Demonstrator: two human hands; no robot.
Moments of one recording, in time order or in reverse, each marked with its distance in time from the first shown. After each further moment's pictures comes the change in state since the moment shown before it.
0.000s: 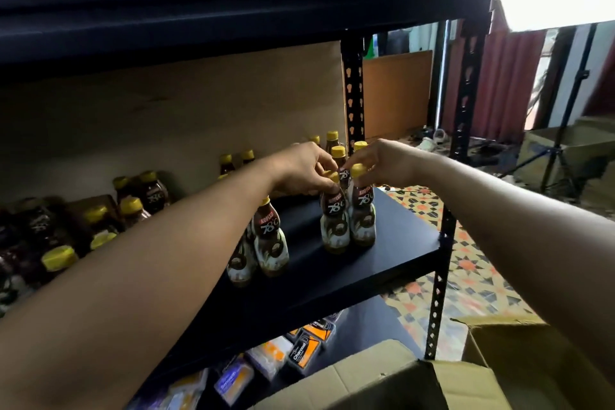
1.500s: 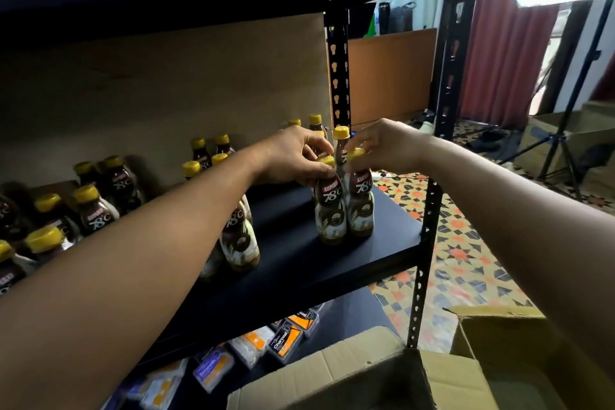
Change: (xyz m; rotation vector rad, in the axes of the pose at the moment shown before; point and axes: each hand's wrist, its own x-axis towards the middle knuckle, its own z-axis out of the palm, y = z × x) left_hand 0.033 0.008 0.021 -0.328 0.014 0.035; right_hand -0.012 0.025 -0.019 0.037 0.046 0.065
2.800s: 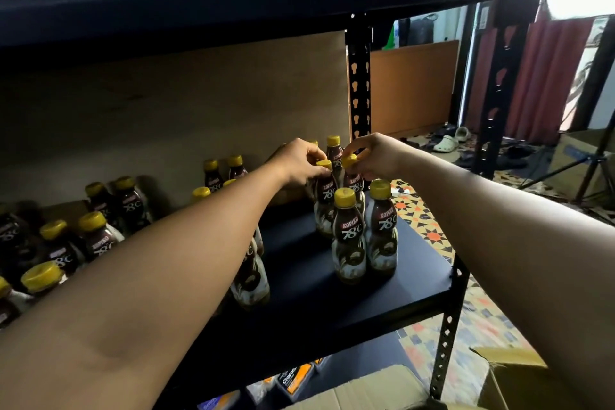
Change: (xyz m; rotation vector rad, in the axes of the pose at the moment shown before) left_hand 0.073 -0.055 -0.020 0.181 0.278 -0.165; right_hand 0.108 0.021 0.017 0.125 0.018 0.080
